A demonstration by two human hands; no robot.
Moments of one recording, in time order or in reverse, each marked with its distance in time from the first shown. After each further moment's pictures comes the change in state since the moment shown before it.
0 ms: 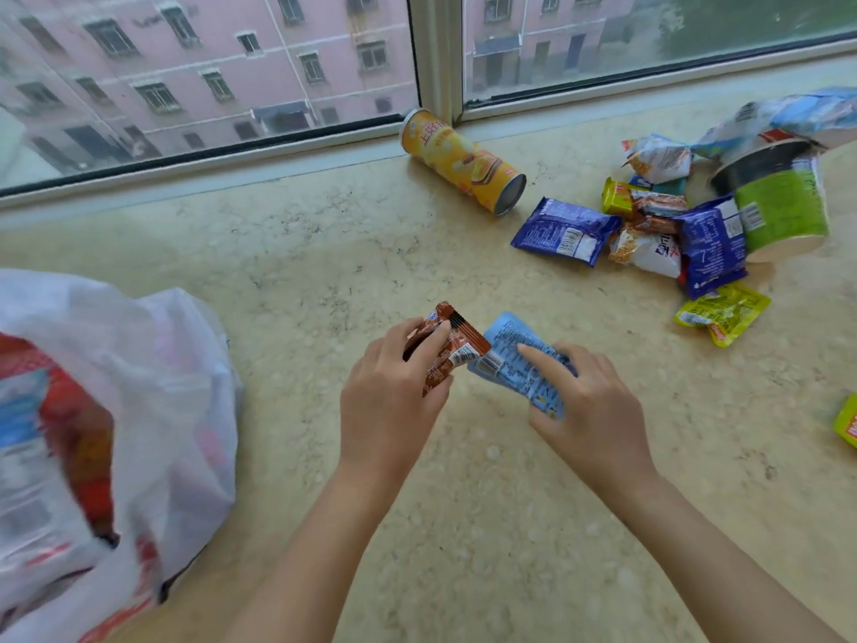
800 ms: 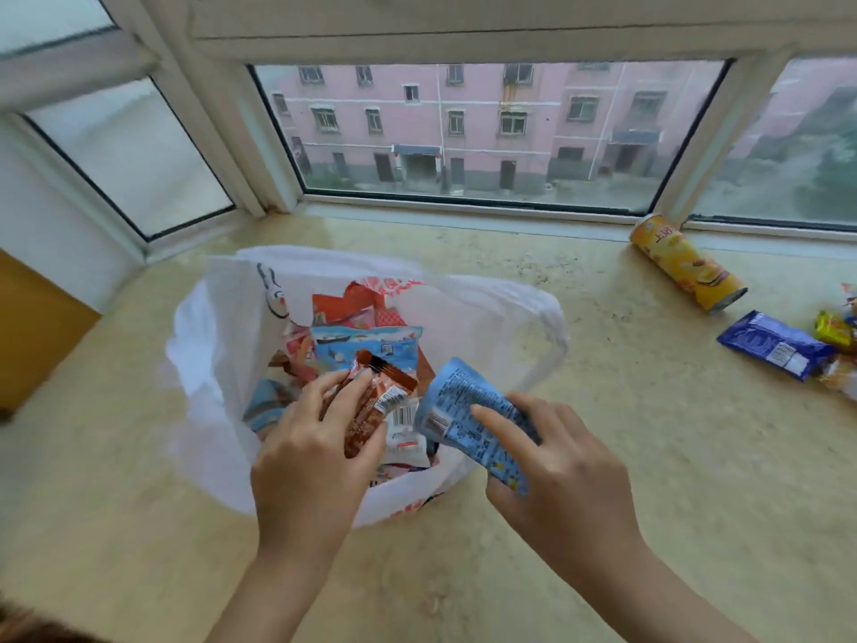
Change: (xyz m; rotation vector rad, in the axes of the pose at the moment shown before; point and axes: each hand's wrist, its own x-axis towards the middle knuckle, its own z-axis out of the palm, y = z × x) left_hand -0.167 -0.169 -0.263 0.252 0.264 -0.478; right_hand -0.056 -0.325 -0.051 0.061 0.058 -0.539
